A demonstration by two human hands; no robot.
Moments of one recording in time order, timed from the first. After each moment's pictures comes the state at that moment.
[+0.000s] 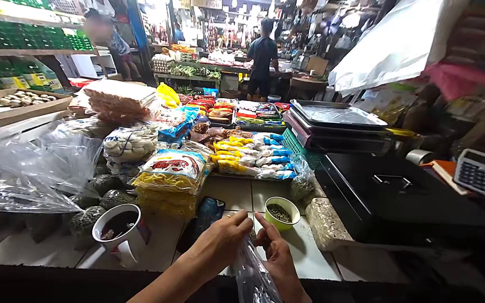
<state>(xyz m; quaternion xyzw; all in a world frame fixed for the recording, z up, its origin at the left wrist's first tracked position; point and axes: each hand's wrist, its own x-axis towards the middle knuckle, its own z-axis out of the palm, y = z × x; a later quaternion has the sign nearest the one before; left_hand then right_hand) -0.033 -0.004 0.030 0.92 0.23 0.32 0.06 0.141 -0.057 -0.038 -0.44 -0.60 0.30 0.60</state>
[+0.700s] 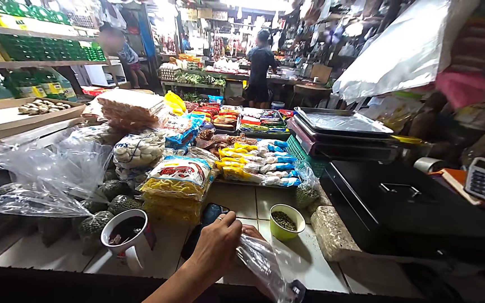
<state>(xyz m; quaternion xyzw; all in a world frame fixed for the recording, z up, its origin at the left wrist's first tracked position) -0.040 0.000 0.008 0.87 0.36 0.34 -0.02 0.112 -0.037 -0.052 -0.31 -0.58 0.41 0.62</state>
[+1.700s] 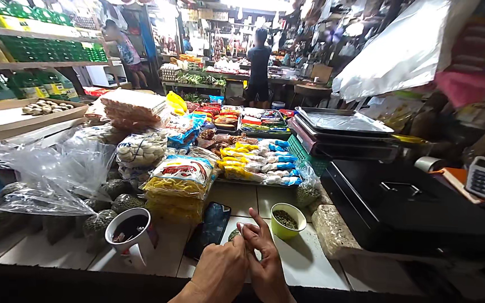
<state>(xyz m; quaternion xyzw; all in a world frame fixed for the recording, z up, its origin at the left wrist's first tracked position) -0.032 -0.055 0.029 0.86 0.48 0.16 -0.07 0.102 -0.049 -0.030 -0.41 -0.65 0.22 0.59</state>
